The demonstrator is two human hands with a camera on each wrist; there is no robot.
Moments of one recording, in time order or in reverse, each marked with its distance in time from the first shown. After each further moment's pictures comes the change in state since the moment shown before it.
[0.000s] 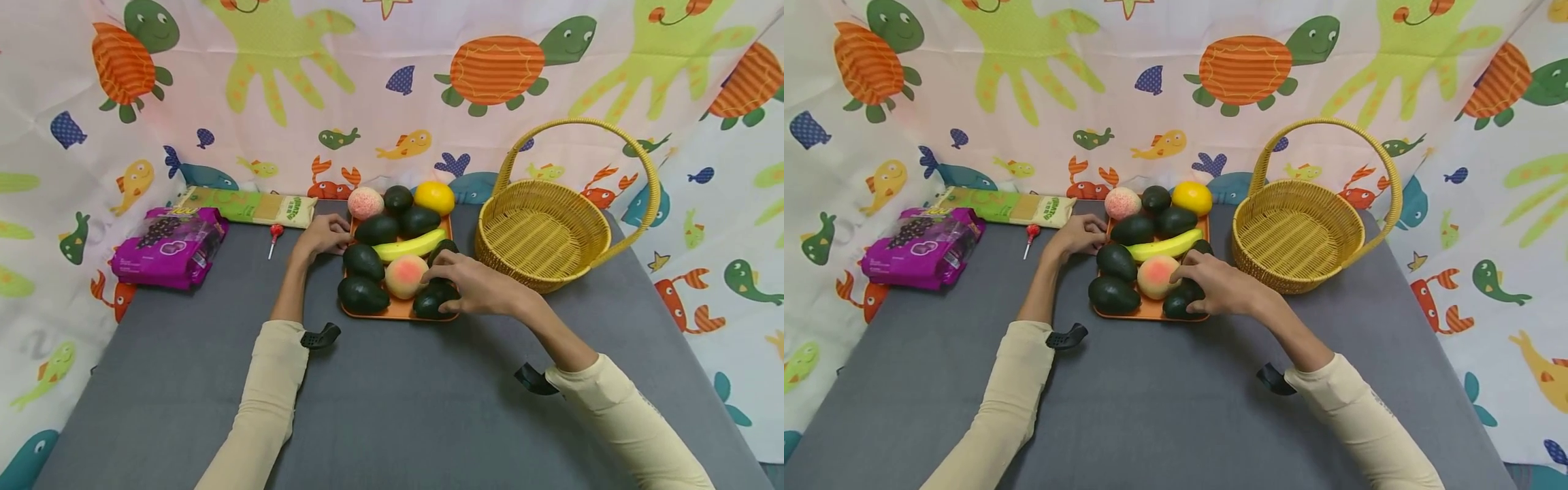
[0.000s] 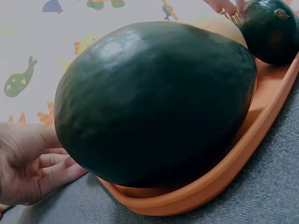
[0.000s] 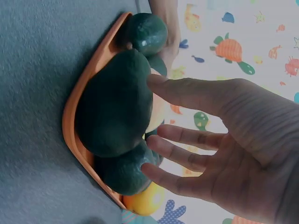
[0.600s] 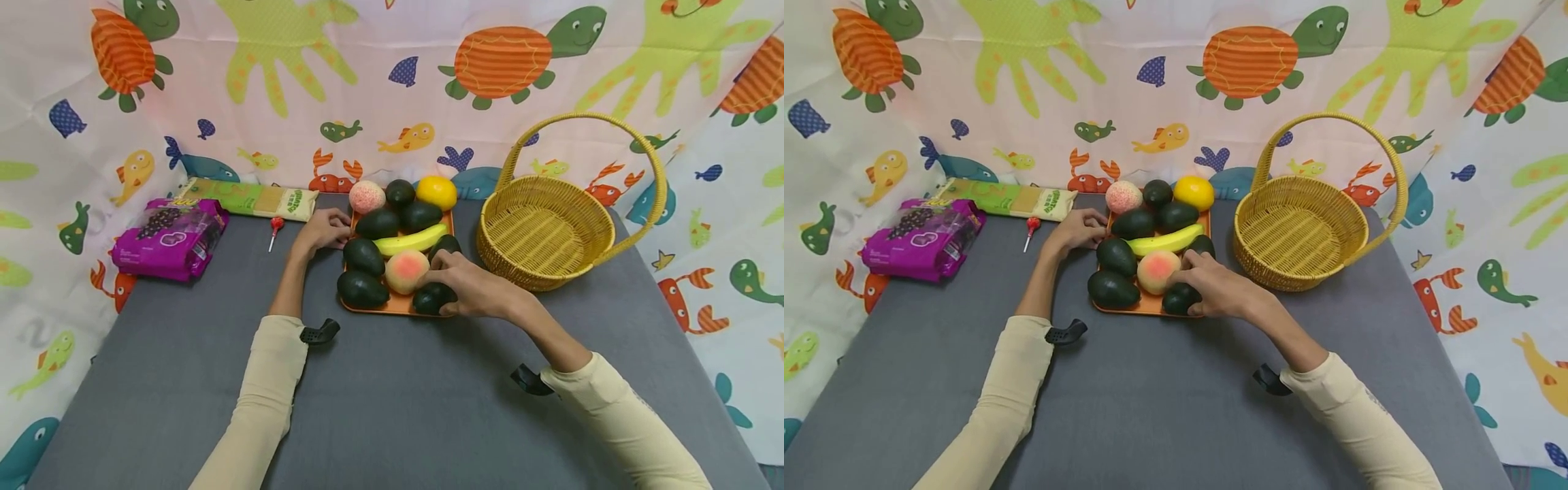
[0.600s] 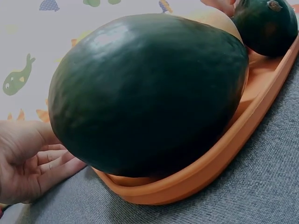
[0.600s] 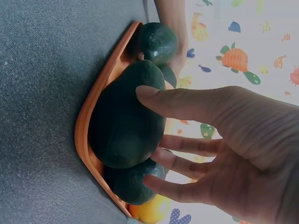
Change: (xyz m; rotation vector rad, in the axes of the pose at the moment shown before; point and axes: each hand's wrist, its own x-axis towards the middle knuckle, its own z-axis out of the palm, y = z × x) left_hand -0.002 -0.001 0.000 0.017 0.036 0.004; right_hand 0.004 -0.001 0.011 -0.023 -0.037 -0.021
